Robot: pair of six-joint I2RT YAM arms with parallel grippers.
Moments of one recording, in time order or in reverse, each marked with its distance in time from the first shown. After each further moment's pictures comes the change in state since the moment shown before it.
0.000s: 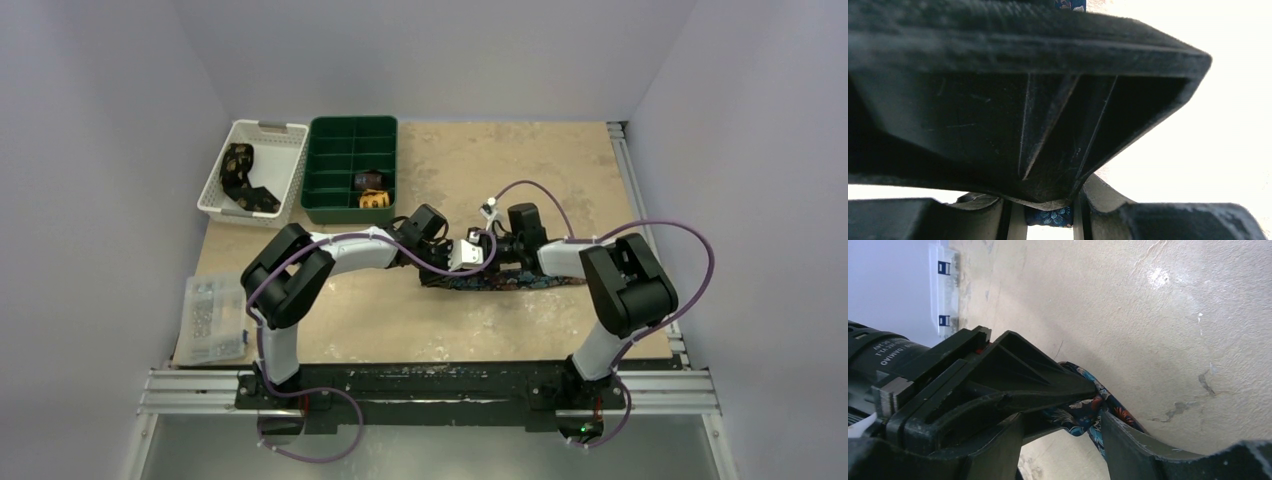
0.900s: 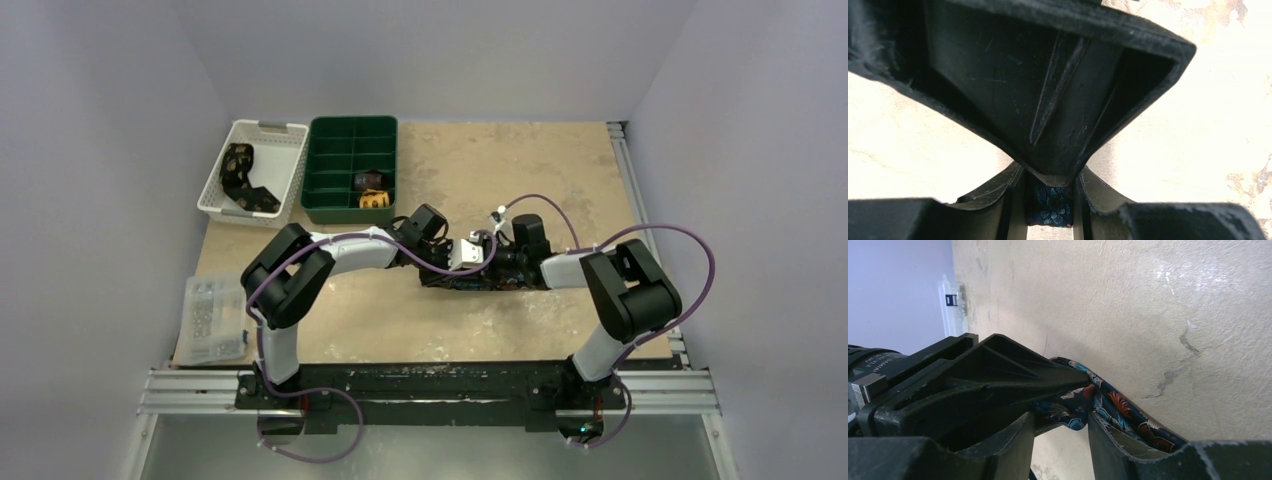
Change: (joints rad) left arm 0.000 0.001 0.000 0.000 0.000 -0.011; right arm 0.010 -0.040 -0.120 0.164 0.082 0.238
